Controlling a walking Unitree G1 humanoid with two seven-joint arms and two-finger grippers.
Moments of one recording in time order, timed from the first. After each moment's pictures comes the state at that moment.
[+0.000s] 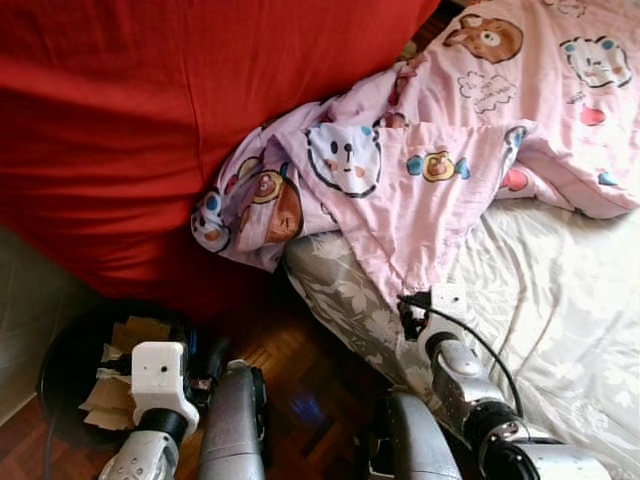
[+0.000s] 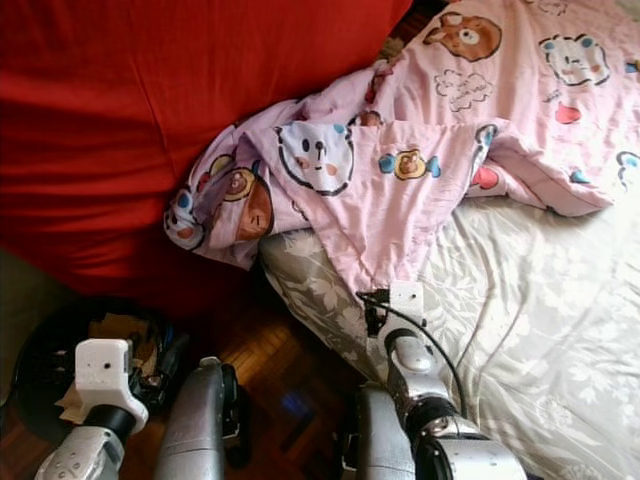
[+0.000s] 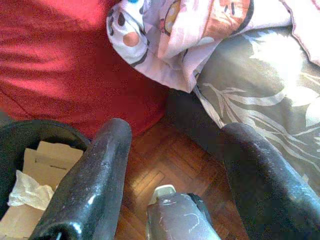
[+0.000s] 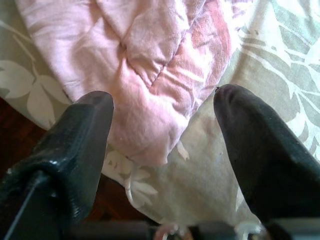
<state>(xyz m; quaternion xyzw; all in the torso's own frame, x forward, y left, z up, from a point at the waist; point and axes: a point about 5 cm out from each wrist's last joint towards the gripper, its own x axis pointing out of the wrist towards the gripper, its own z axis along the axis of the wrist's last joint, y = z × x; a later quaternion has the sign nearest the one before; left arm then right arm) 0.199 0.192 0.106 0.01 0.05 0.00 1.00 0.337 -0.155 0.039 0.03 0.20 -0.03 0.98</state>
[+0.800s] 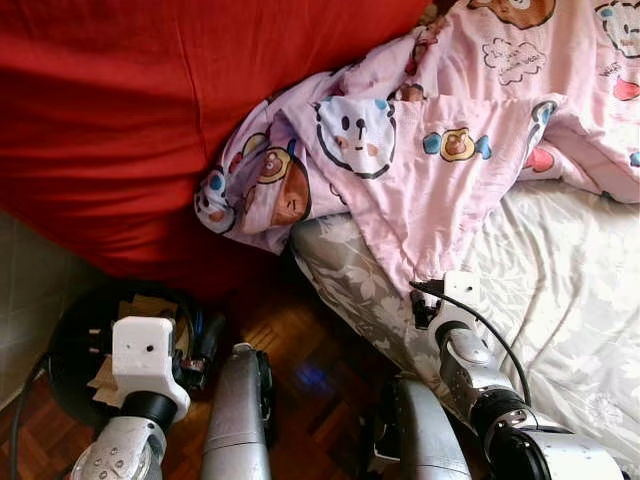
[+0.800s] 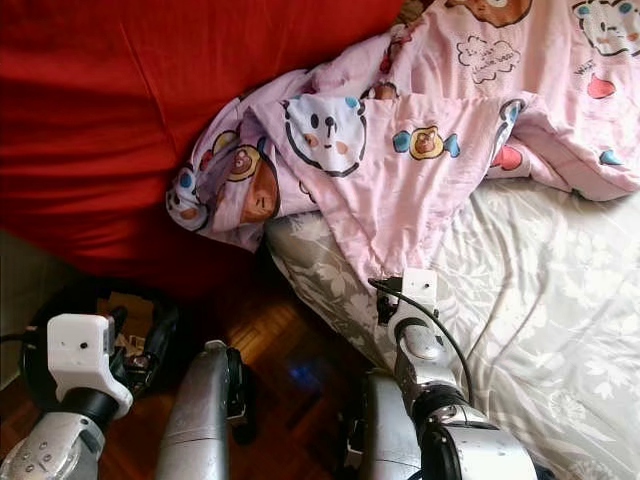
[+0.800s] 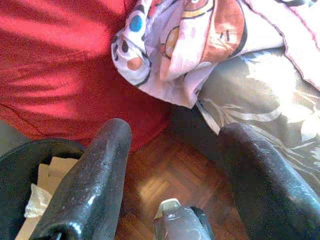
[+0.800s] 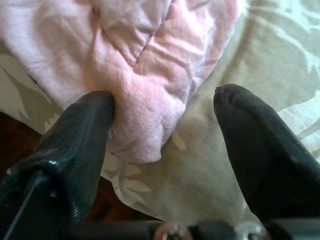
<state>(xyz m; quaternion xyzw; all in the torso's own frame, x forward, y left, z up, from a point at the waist) 0.193 0.185 0.153 0.03 0.01 -0.01 1.00 0.340 -0.164 0.043 0.04 0.20 -0.05 0.98</state>
